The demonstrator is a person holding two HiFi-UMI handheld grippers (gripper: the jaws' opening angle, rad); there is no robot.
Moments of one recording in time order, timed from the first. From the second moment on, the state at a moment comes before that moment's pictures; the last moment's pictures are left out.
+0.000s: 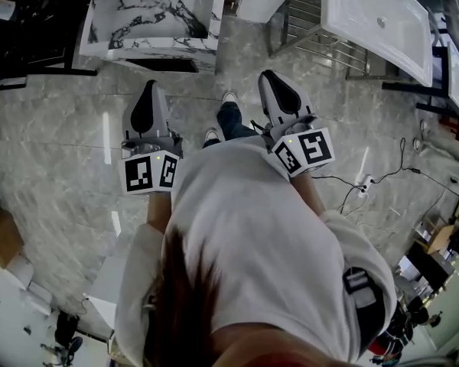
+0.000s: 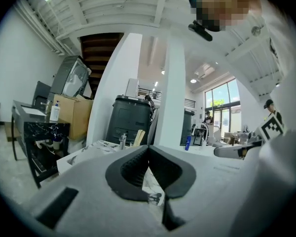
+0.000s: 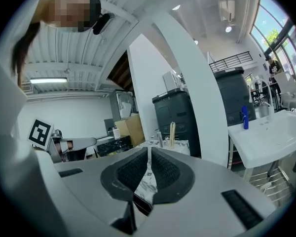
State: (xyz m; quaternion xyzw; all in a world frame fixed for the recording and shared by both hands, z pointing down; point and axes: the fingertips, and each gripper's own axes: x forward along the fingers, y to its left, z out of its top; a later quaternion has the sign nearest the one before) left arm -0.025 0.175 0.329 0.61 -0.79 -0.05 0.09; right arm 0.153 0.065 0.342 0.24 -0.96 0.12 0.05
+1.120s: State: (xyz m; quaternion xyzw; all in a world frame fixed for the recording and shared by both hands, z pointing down) left arm -0.043 0.104 0.313 0.55 -0.83 -0.05 0.07; right arm 0.151 -0.034 0.357 0.21 -0.96 0.16 0.05
